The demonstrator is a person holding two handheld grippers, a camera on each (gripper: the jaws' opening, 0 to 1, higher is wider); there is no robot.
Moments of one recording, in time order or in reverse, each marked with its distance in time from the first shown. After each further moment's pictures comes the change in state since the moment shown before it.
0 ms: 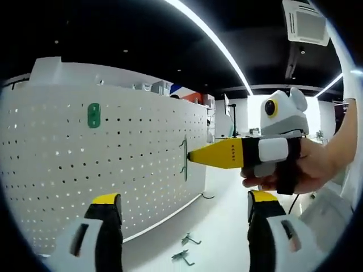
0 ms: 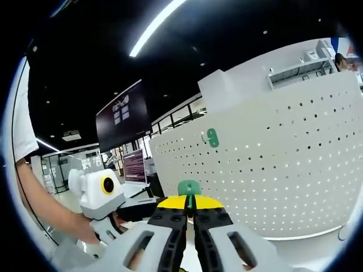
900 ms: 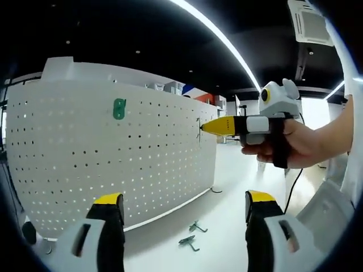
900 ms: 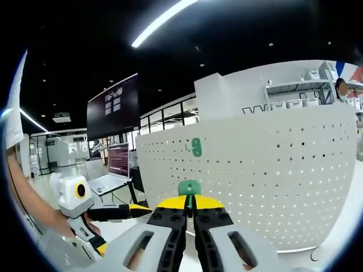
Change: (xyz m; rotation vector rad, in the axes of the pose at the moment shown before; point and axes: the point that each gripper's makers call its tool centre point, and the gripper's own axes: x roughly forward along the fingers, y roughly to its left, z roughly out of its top) left arm -0.043 0.013 -0.021 -0.029 -0.006 0.095; right arm -0.004 -0.027 0.021 -0.135 0.023 -0.103
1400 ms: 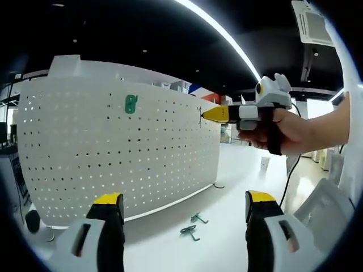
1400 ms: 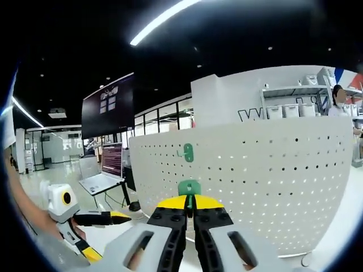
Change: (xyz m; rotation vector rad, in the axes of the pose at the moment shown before) left arm -0.028 0.001 -0.011 -0.020 -0.004 0.048; right arm 0.002 -0.013 0.015 -0.030 -0.004 -0.048
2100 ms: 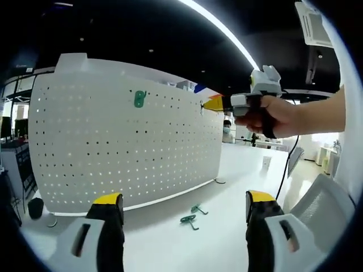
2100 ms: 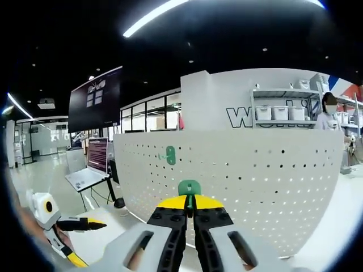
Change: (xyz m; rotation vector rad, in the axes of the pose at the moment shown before) left arm -0.021 -0.001 -0.020 -0.020 0.015 0.035; right arm 0.005 -0.023 0.013 -0.049 0.057 -0.105
